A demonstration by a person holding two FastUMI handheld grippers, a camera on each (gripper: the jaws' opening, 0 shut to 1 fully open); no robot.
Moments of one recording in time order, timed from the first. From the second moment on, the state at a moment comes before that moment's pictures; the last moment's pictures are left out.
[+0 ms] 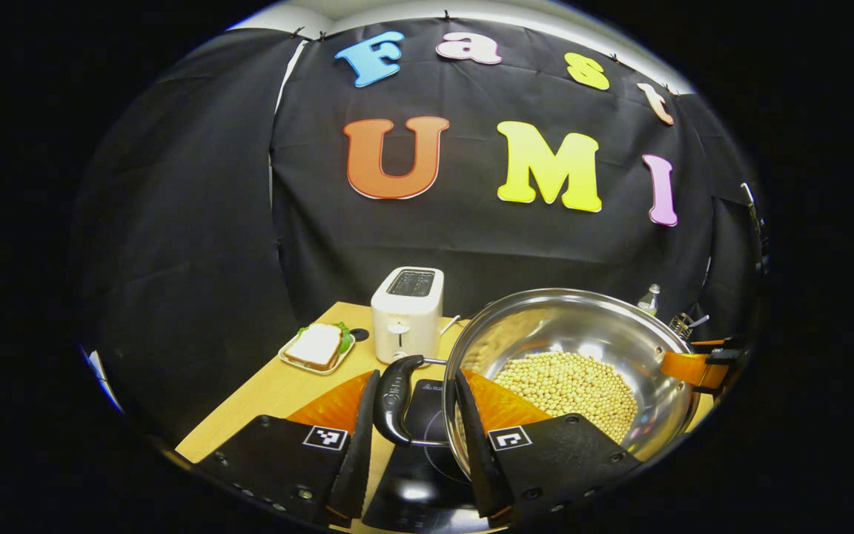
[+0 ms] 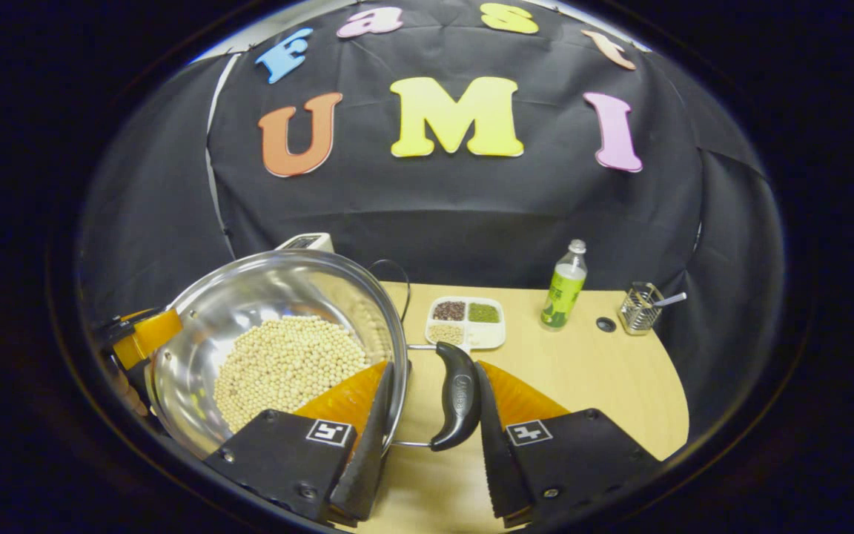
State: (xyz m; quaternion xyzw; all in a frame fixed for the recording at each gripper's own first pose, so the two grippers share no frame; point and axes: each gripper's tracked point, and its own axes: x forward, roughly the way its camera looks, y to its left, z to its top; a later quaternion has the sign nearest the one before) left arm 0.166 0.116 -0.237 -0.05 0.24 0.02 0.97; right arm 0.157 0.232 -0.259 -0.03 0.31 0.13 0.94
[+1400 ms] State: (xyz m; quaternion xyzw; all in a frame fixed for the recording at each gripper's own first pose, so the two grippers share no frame) left arm 0.184 0.140 -0.351 -0.05 0.26 0.02 0.97; right arm 0.171 0.269 -0.370 0.03 0.31 0.13 0.94
